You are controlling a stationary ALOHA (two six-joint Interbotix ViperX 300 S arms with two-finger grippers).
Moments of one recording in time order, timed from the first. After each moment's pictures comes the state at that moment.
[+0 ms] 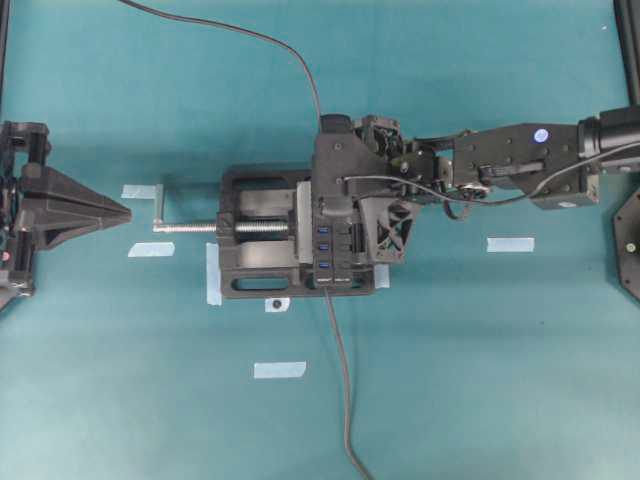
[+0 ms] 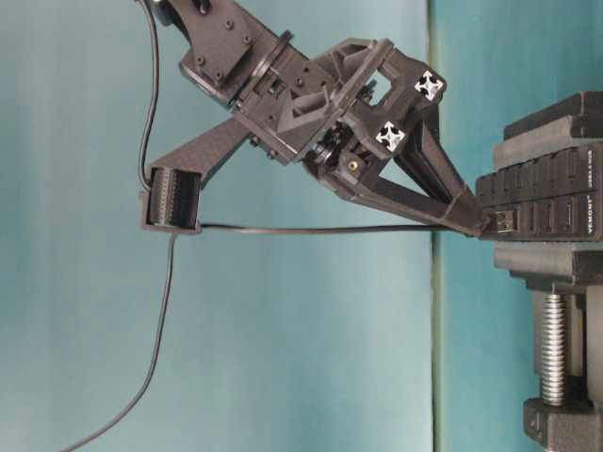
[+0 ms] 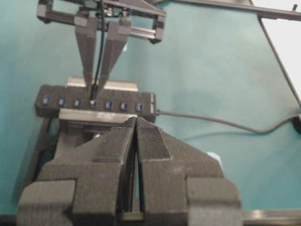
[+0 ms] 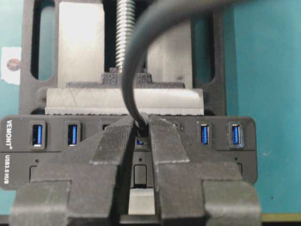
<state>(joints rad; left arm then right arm) 0.00 -0.96 1.19 0.00 -0.04 -0.11 -0.09 0.08 0.53 -0.03 0.23 -0.09</state>
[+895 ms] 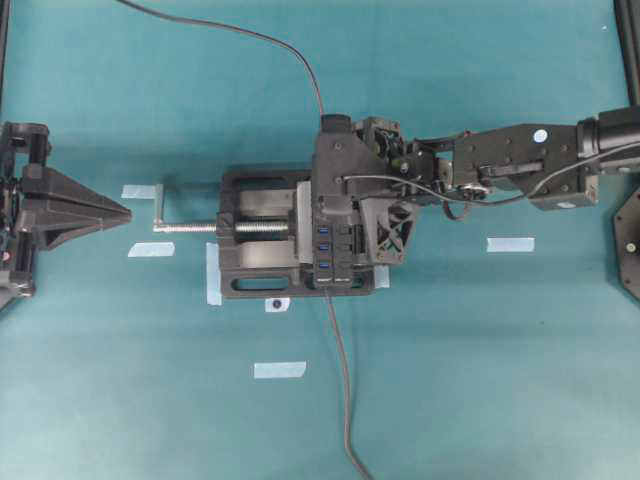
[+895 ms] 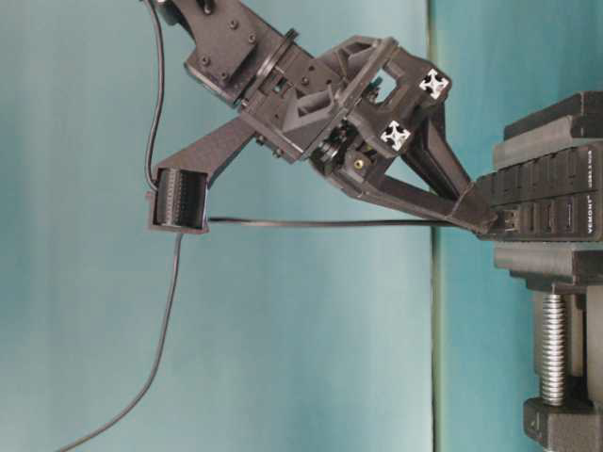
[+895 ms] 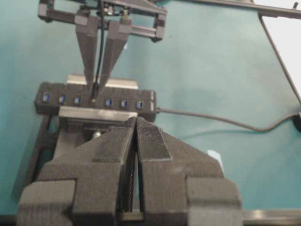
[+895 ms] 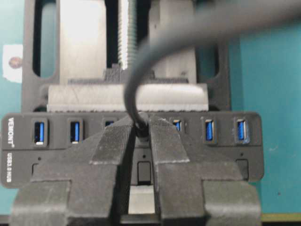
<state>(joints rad) 0.00 -0.96 1.20 0.00 -0.04 -0.11 -0.09 0.09 0.53 -0.01 0.23 -0.09</state>
